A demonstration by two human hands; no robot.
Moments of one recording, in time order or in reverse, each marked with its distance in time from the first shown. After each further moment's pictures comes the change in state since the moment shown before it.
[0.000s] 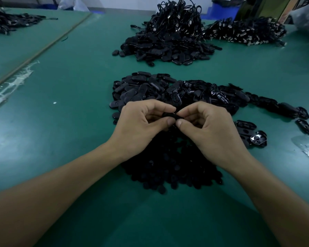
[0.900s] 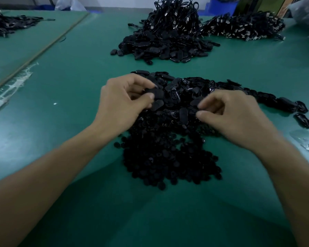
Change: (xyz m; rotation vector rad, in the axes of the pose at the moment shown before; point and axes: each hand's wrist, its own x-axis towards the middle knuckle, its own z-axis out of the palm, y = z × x) left_hand 0.021 0.014 -0.028 0.202 0.209 -0.027; right_hand 0.012 -0.001 -0.046 -0.408 -0.023 0.045
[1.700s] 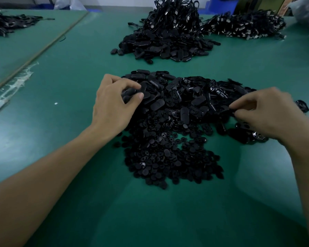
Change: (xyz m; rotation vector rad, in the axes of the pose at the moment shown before) left_hand 0.004 -0.027 -0.008 0.484 0.114 0.018; right_hand 0.004 0.039 -0.035 -0.181 0.045 0.269
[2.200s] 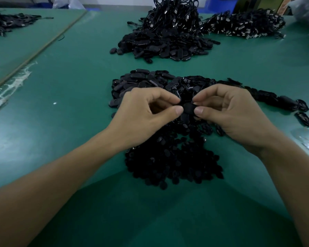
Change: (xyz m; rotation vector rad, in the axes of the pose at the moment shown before) left_hand -0.023 0.050 -0.002 -0.440 -0.339 0.133; right_hand -0.017 -0.043 0.029 0.789 -0.238 -0.247
